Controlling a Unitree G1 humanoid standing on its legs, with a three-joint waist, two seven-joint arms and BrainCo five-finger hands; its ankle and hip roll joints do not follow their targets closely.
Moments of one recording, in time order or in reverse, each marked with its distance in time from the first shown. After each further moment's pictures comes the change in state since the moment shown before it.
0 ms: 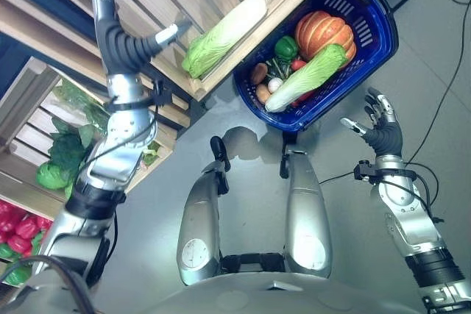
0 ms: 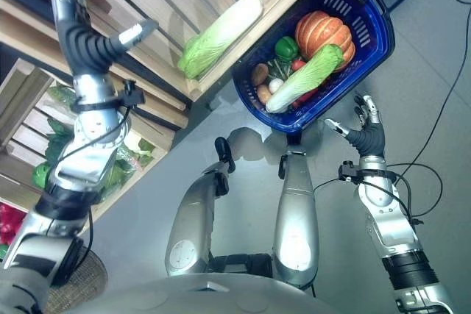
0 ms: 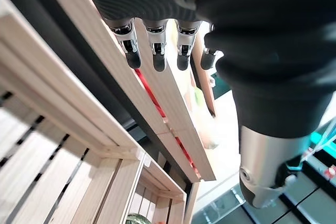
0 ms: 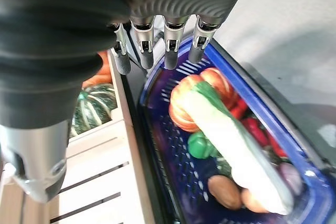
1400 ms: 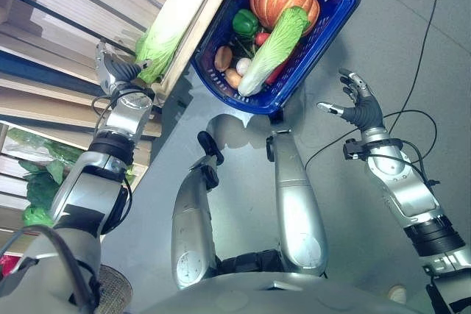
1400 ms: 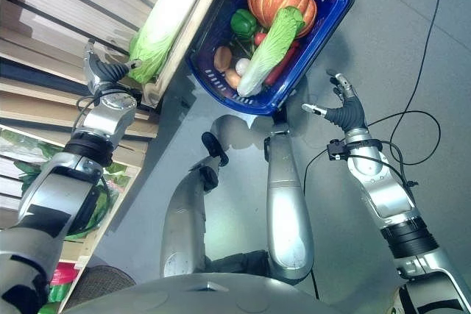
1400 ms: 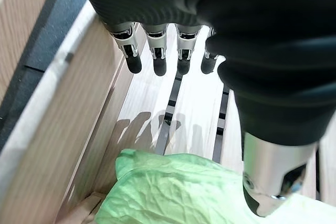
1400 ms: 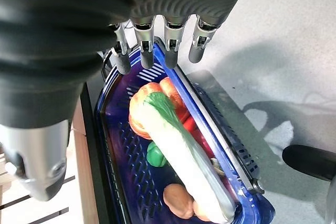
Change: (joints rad) left arm -0.300 -0.061 -0.097 0.987 -0.281 0.280 0.064; right arm -0.200 -0.077 0.082 -0.032 -0.036 0.189 0.047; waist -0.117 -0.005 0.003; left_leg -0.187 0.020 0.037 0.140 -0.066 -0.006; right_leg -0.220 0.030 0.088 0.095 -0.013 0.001
